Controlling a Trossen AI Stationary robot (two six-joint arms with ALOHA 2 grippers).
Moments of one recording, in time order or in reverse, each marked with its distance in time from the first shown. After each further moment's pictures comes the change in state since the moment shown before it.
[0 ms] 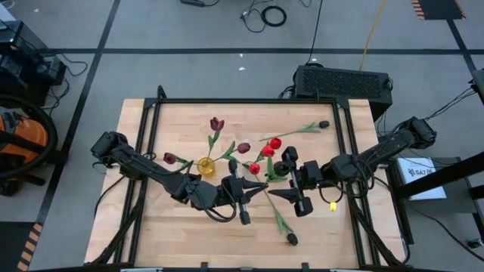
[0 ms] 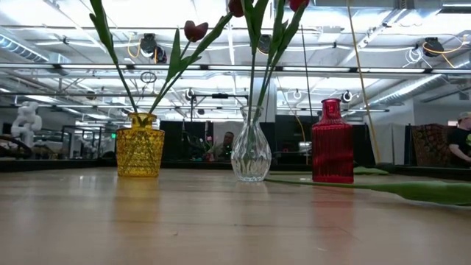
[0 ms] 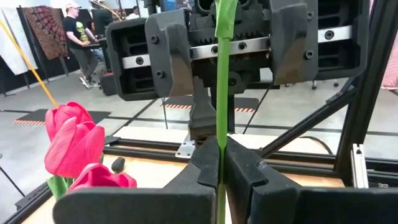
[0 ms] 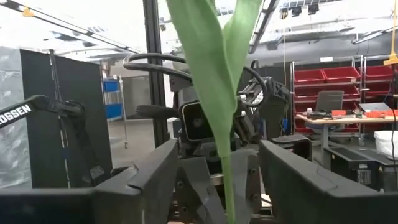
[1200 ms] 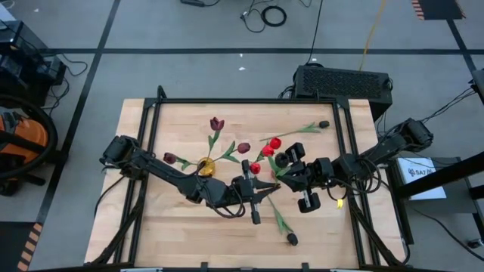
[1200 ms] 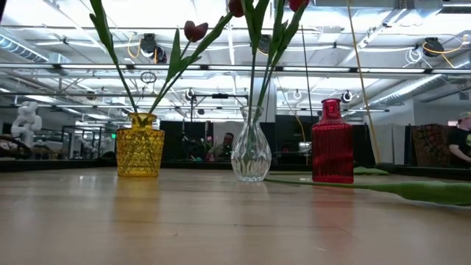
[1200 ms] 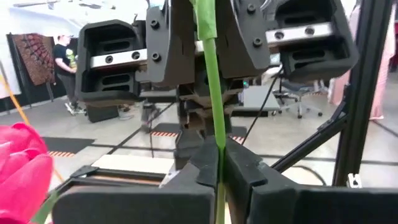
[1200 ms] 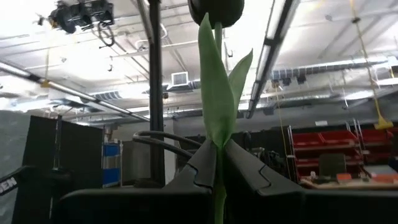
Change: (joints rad) left arm 0.052 0.126 0.001 0.297 0.115 0.080; right arm -0.013 0.067 -0.126 0.517 -0.001 -0.075
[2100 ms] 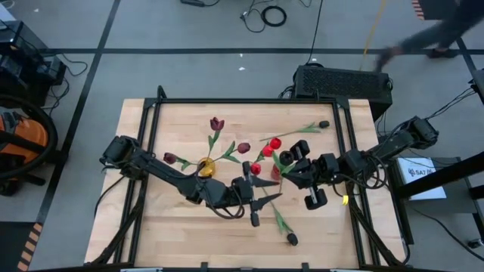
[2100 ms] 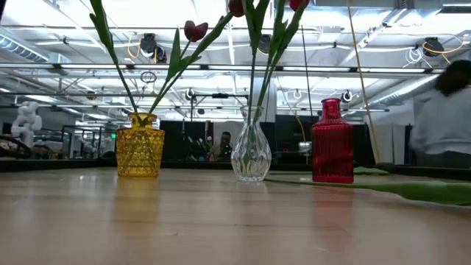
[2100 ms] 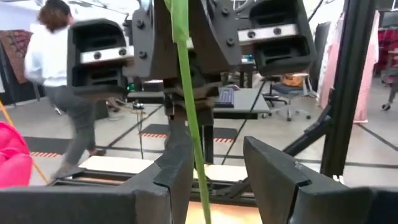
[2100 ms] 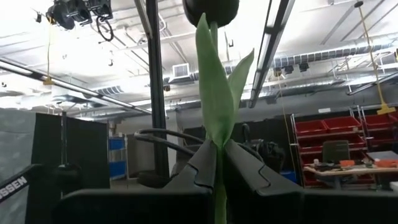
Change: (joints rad) left arm 0.004 0.003 0.000 0.009 0.028 -0.023; right arm 0.000 -0.106 -0.032 -0.118 -0.015 0.044
